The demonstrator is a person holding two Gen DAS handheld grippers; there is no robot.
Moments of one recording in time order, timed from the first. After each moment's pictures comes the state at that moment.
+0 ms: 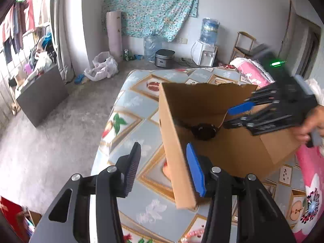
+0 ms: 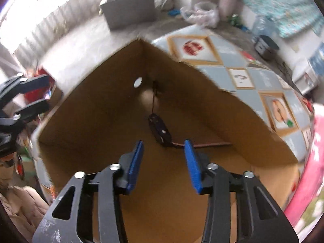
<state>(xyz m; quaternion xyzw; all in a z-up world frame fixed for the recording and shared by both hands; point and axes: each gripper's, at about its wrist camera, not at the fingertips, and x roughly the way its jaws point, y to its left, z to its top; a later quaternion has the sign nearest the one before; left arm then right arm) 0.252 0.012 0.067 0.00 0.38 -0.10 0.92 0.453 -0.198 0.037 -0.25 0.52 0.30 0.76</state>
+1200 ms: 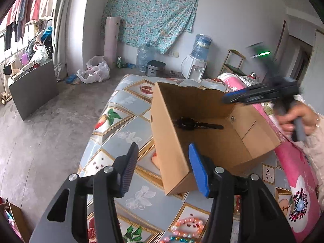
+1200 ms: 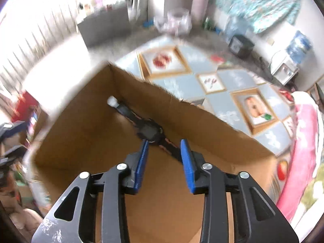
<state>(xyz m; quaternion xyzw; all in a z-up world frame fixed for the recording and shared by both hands) 0.198 0.037 0.063 -0.06 0.33 -0.14 0.93 0.406 -0.273 0.113 -0.15 0.45 0.24 0.85</state>
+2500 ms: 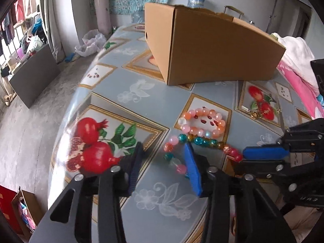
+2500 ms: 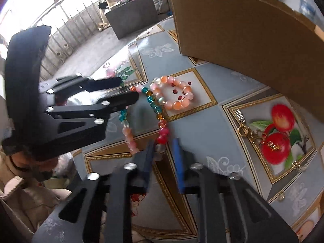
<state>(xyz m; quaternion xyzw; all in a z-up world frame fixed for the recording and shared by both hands) 0.116 0.012 -0.052 0.05 0.43 -0.13 0.89 0.177 -0.188 -0.008 -0.06 0.52 0.28 0.80</state>
